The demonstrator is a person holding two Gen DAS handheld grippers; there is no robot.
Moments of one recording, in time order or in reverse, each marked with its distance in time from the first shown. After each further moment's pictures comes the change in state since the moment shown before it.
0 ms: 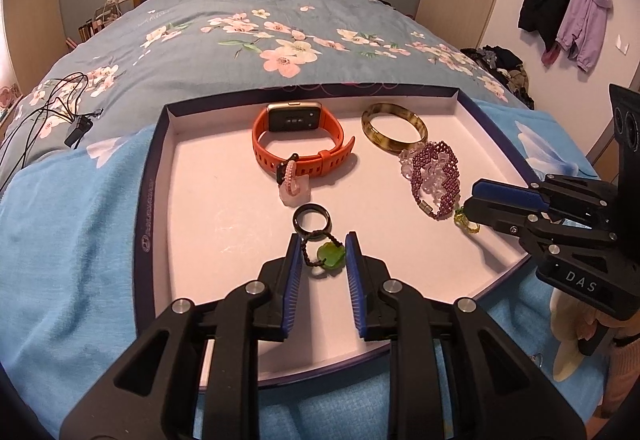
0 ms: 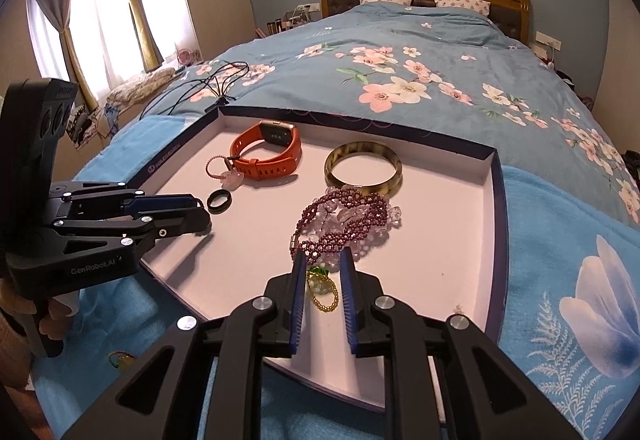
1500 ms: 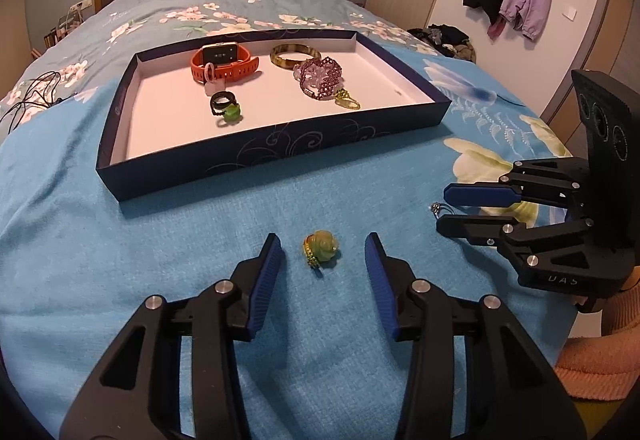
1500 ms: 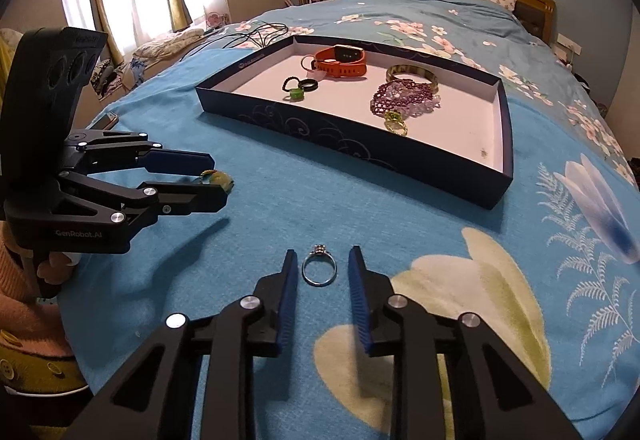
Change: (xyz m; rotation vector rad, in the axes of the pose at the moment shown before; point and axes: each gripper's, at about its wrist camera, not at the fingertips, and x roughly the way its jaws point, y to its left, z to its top) left arm -0.069 -0.049 -0.101 0.098 0.028 -0.141; right arm -0.066 0.050 -0.096 -0.103 0.097 0.025
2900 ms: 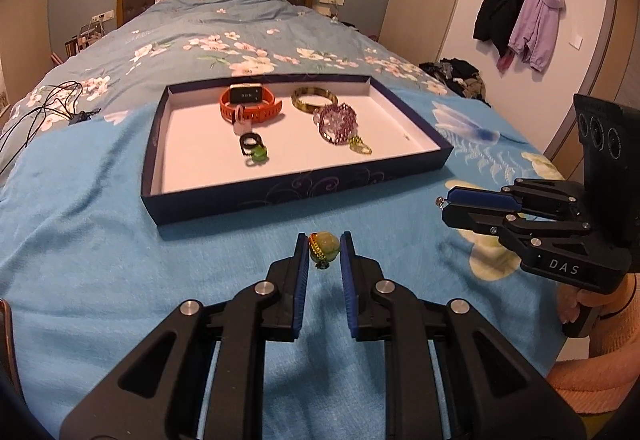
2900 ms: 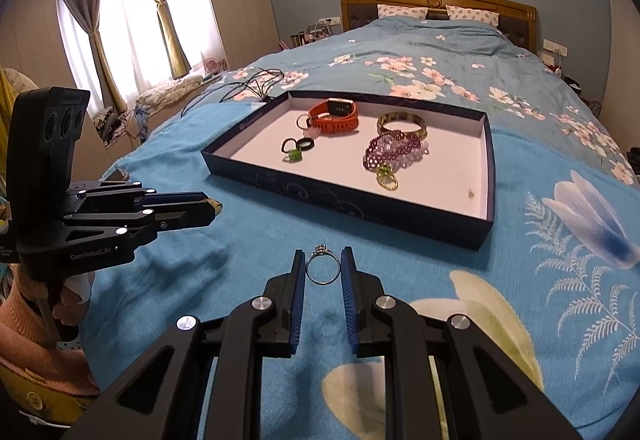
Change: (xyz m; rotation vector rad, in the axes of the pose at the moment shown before) left arm -0.035 0.006 0.005 -0.046 -0.131 0.039; right arm -0.022 -0.009 0.016 0.079 -0.158 0.039
